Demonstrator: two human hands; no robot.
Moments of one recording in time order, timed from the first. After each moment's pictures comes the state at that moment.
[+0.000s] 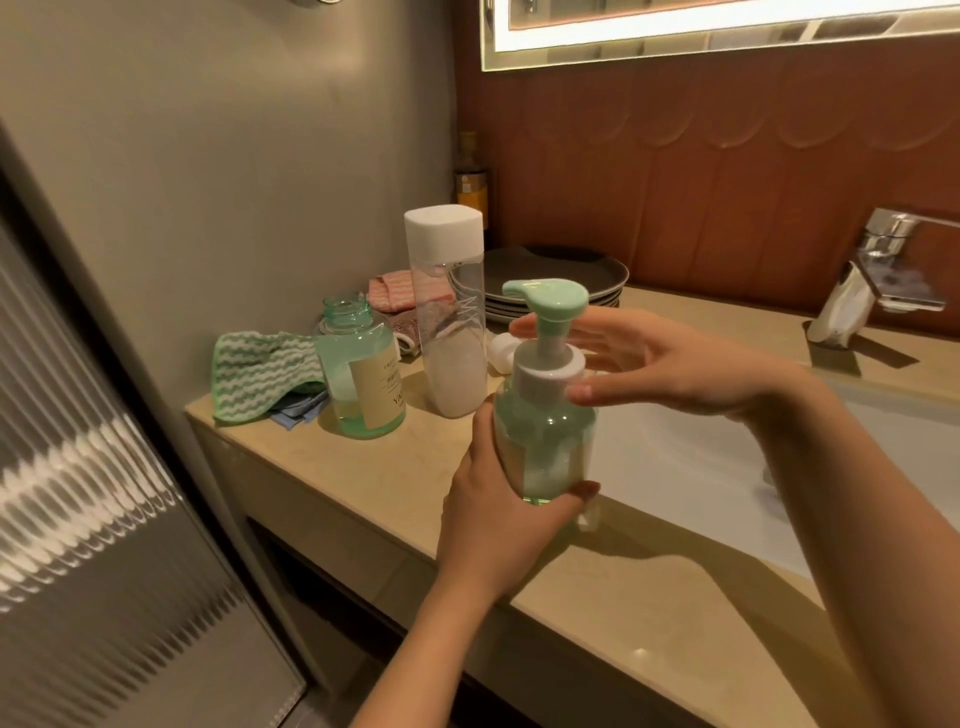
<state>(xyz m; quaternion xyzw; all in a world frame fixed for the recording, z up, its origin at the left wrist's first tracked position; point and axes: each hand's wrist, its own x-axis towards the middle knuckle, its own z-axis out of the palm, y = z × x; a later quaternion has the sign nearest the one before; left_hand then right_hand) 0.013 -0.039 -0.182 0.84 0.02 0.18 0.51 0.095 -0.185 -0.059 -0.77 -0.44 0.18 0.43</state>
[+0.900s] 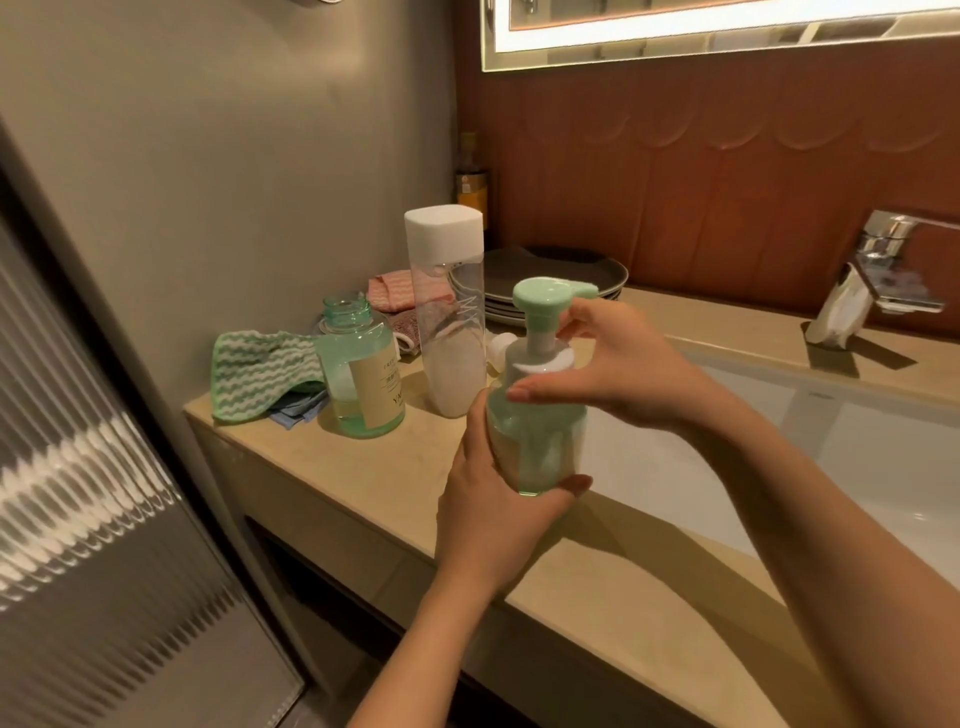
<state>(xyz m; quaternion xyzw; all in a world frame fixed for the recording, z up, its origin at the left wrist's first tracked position) 0.016 -0.037 -0.182 0.84 0.03 0.20 0.51 0.085 -0.156 -0.069 -0.85 -0.33 -0.04 0.41</state>
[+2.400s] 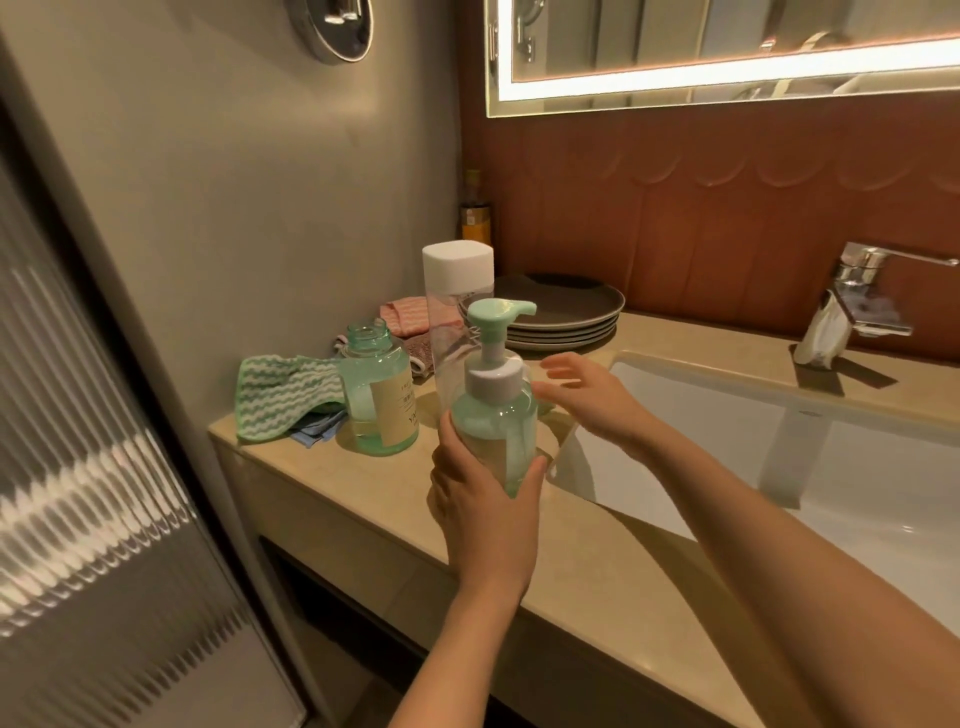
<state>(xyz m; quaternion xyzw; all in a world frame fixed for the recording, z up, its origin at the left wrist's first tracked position) 0.018 -0.042 -0.186 0.83 0.13 0.32 0.44 0.134 -0.139 -0.124 -0.86 -0.16 0.03 0.47</state>
